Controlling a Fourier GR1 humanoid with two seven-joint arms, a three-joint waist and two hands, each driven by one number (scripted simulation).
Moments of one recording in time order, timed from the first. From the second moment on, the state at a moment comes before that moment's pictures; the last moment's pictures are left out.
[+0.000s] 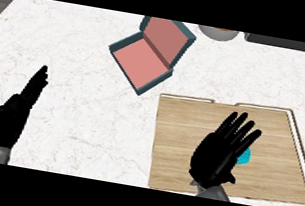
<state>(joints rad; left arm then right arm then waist) 0.03 0.36 -0.14 -1.58 -0.02 0.23 0.10 -0.13 0.00 0.50 -1.31 2.09 0.35 1.15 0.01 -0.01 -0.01</state>
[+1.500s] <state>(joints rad) -0.02 0.32 -0.11 -1.52 -0.05 0.20 0.08 -0.36 -0.10 0.12 -1.38 1.48 0.15 0.37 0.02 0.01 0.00</state>
